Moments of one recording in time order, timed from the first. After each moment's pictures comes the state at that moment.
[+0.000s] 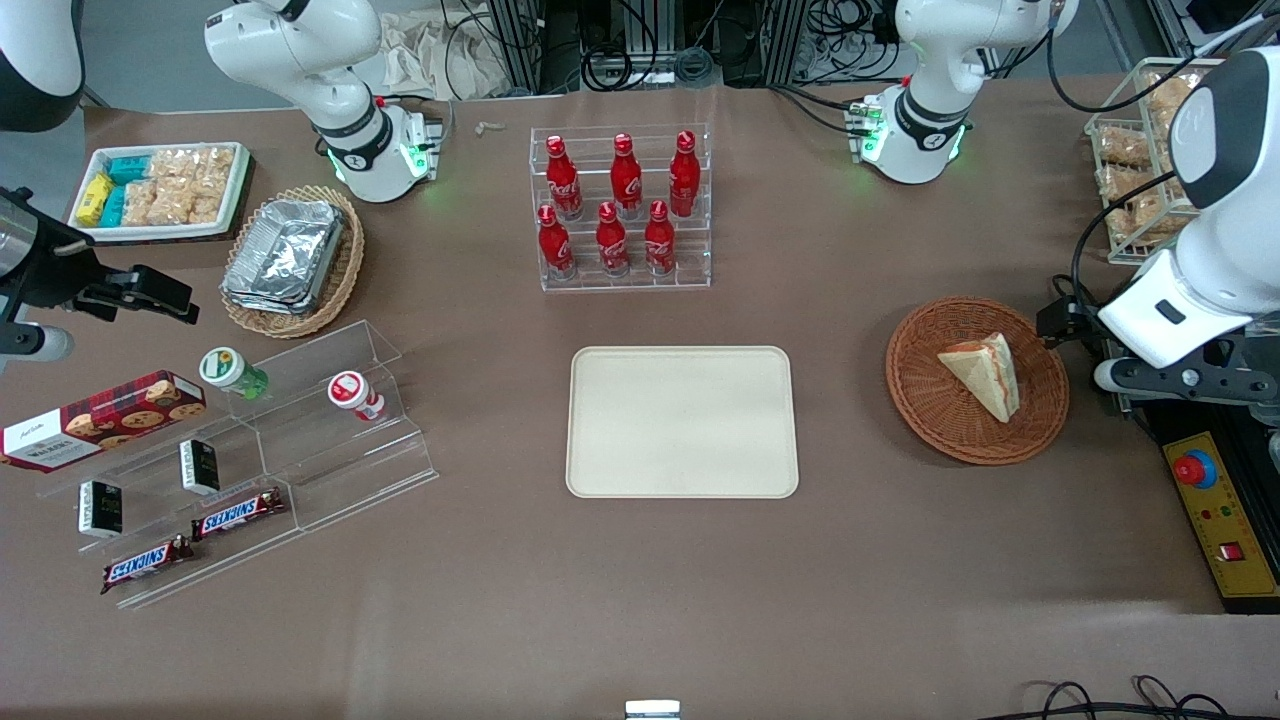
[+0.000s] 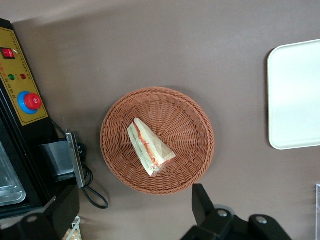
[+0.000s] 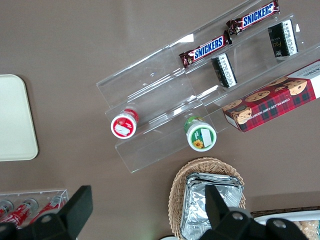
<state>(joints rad) -0.02 0.13 -0.08 -1.57 0.10 1.61 0.07</state>
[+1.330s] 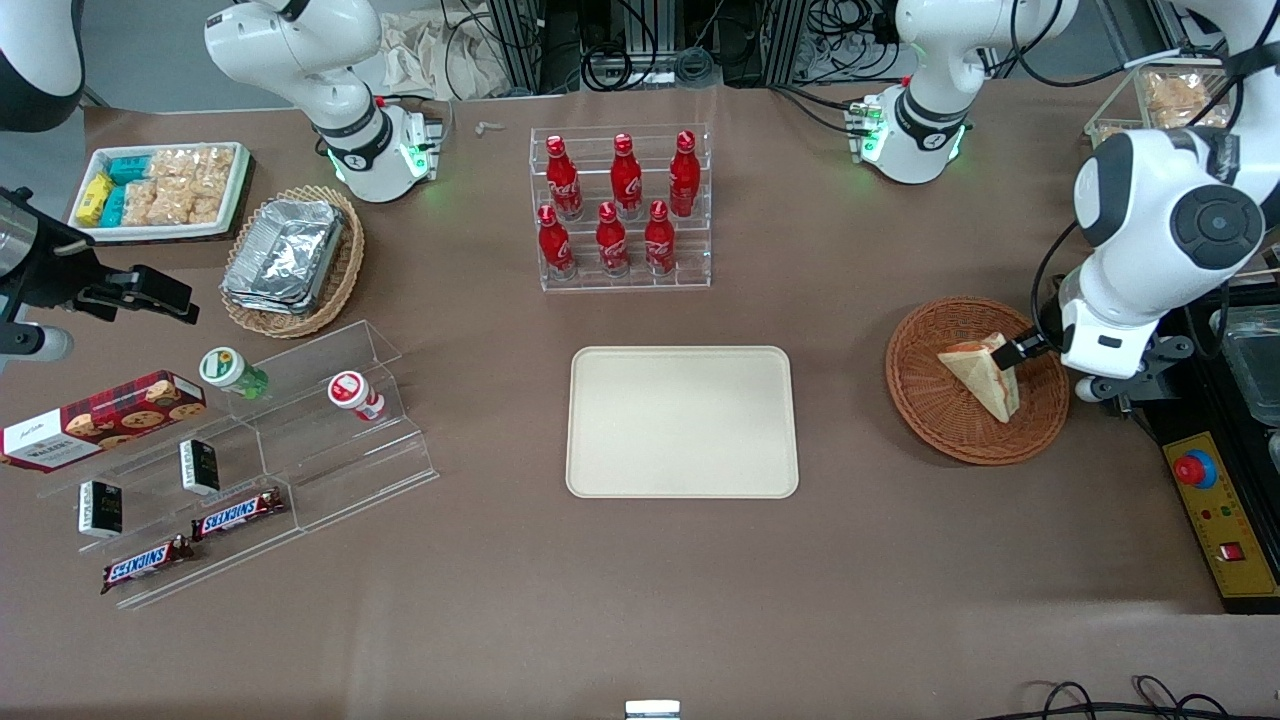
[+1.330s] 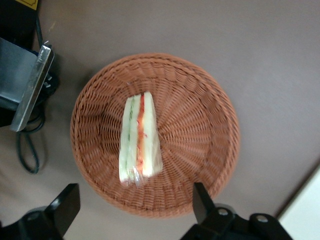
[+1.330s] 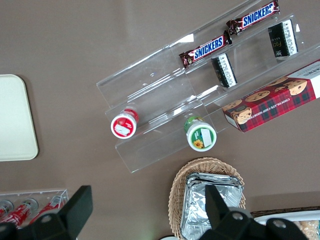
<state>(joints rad) 0.02 0.01 -0.04 -2.18 0.10 2.10 -0.54</state>
